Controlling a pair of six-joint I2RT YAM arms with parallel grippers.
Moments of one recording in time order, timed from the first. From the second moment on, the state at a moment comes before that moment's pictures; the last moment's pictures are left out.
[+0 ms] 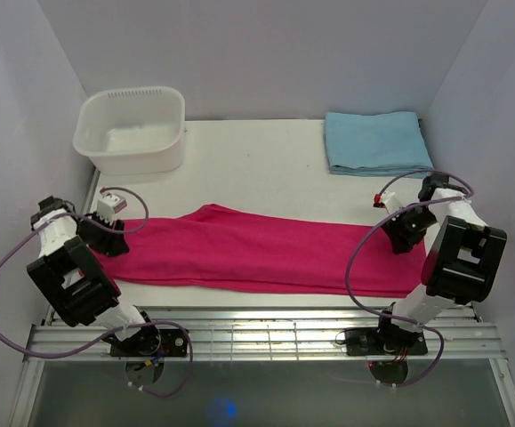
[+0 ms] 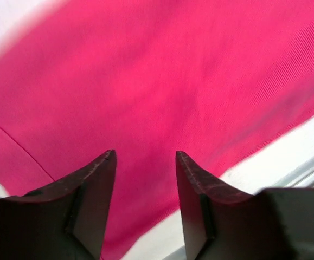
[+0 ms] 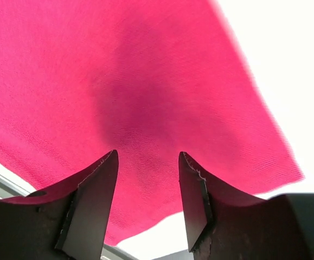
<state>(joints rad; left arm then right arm) 0.73 1.54 0.98 -0.98 0.64 1.25 -0.31 1.62 1.01 -0.93 -0.28 -1.18</state>
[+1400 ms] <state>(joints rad) -0.07 2.05 1.42 -0.55 0.80 0.28 1.16 1.78 1.18 -0.38 -0.30 -0.54</state>
